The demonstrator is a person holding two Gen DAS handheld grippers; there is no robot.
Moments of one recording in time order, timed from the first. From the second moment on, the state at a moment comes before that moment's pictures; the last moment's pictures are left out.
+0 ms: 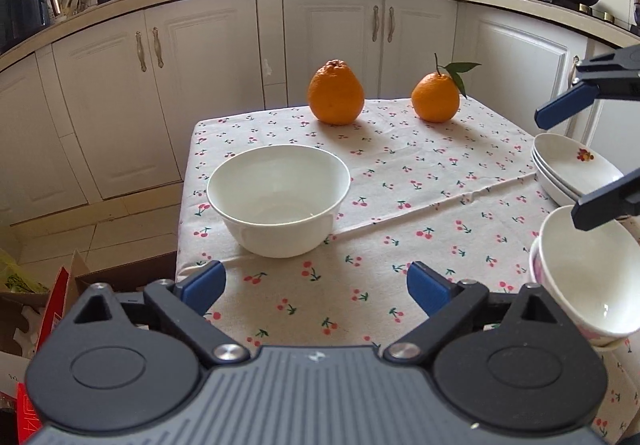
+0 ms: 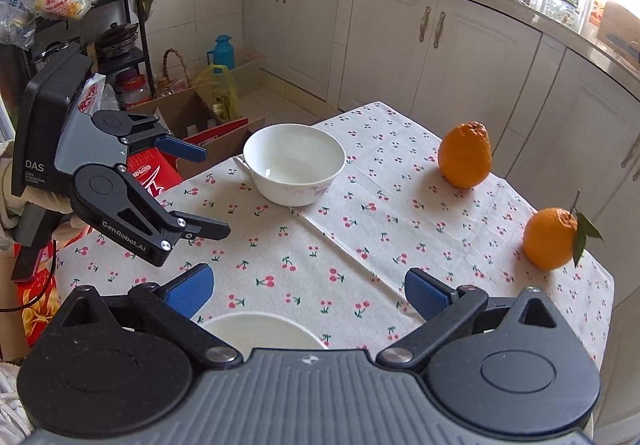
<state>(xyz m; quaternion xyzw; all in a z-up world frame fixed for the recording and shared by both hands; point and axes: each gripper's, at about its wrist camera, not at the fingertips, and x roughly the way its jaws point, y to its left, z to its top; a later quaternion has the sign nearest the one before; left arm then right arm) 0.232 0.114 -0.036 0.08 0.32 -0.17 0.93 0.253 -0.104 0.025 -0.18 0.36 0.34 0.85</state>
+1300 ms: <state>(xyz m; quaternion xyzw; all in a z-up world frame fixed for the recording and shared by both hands) 0.281 0.097 -0.063 0.09 0.28 -0.11 0.95 0.442 0.003 -0.037 -0.14 0.46 0.45 0.75</state>
